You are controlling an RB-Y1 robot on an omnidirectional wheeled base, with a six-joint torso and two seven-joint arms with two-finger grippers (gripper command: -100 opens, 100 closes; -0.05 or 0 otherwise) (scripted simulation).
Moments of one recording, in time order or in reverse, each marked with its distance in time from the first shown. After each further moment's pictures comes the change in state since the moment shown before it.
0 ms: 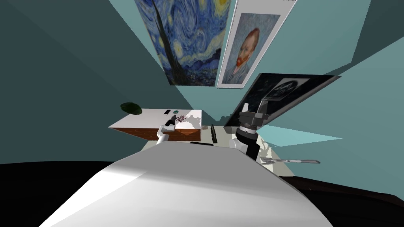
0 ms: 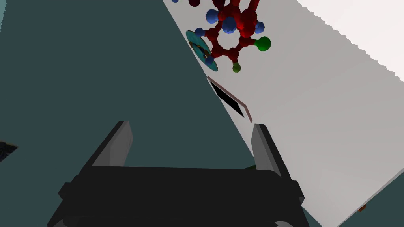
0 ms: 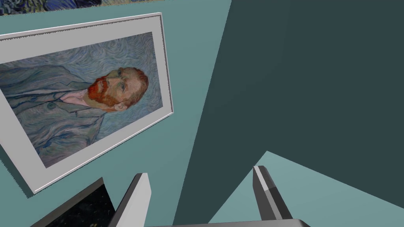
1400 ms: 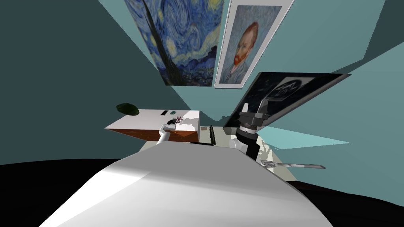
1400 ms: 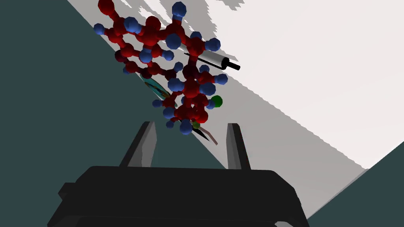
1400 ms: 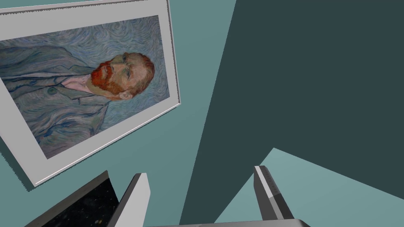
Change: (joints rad) left arm -0.106 0.012 0.044 0.205 -0.043 0.135 -0.019; right arm 0.000 0.000 0.000 0.000 0.000 0.000 0.000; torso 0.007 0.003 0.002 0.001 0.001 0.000
